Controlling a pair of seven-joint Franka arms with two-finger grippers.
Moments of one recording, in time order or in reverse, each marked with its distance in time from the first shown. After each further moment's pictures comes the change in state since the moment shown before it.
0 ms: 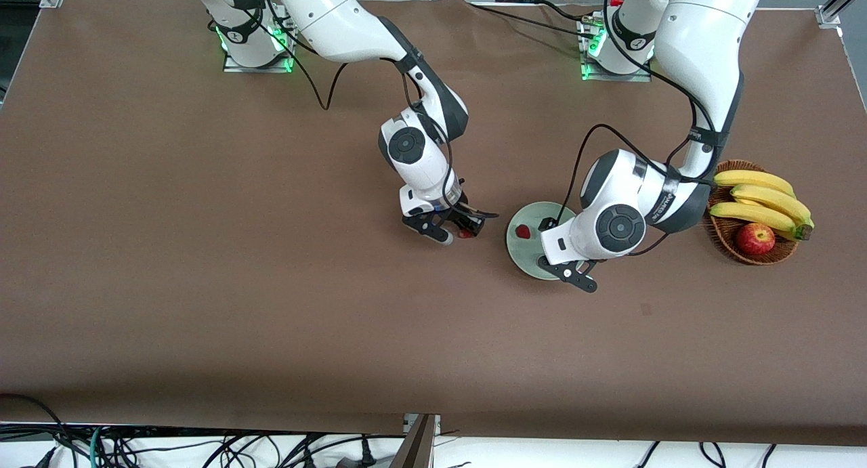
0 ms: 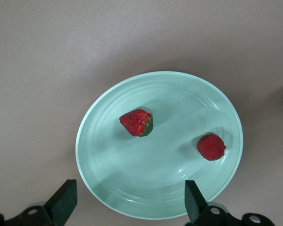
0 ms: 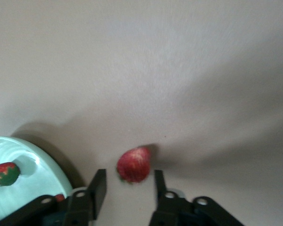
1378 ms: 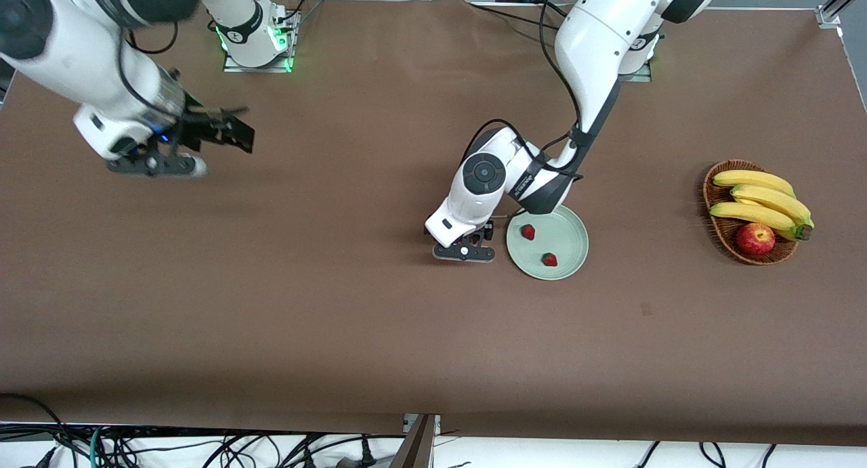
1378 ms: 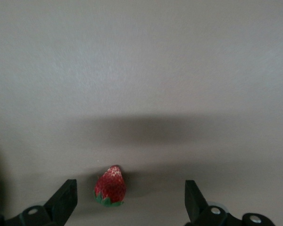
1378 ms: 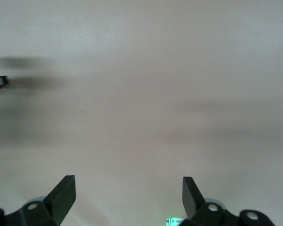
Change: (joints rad) left arm -0.308 0.198 -0.023 0.137 -0.022 0.348 -0.741; right arm -0.250 -0.897 -0.240 -0.335 -0.402 -0.971 -0.734
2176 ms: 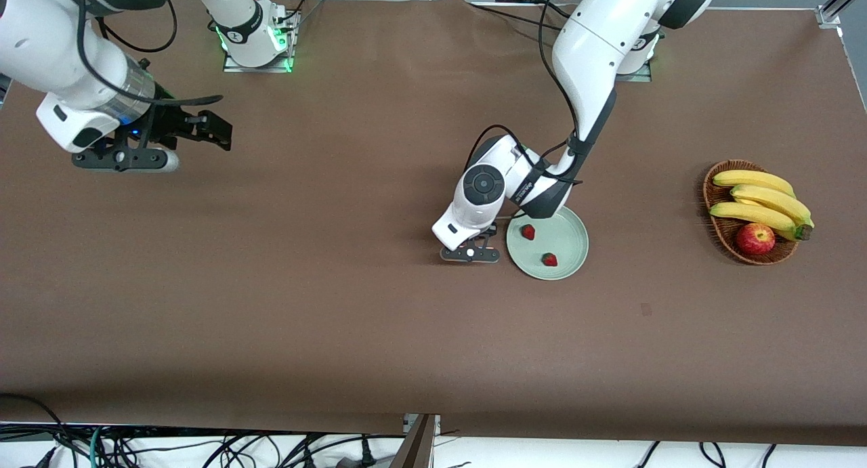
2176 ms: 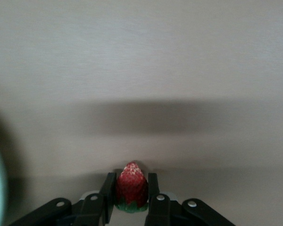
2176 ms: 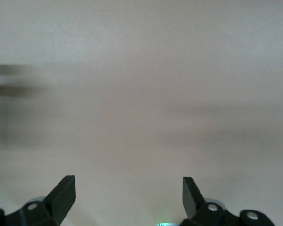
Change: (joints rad) left arm 0.000 -0.003 0.029 -0.007 0.000 -0.103 -0.002; right arm -0.463 0.050 0.426 0.050 -0.032 0.010 -0.043
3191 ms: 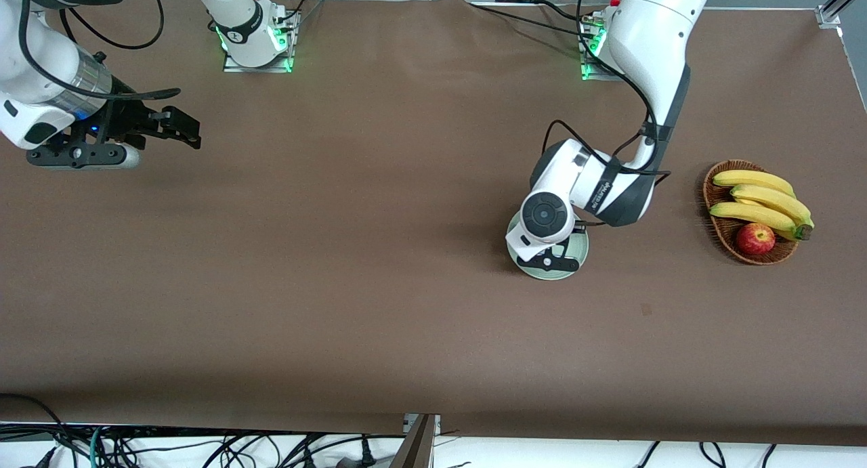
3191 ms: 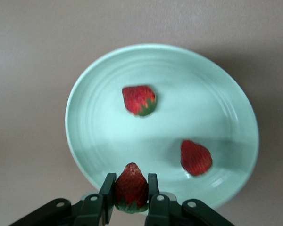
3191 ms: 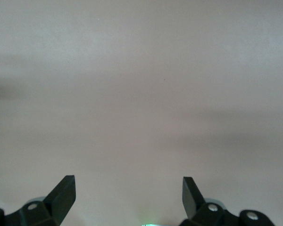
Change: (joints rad) left arm 0.118 -0.158 0.100 -0.131 0.124 -0.301 0.277; right arm -0.065 -0.026 0.002 0.012 -0.017 -0.026 -0.089
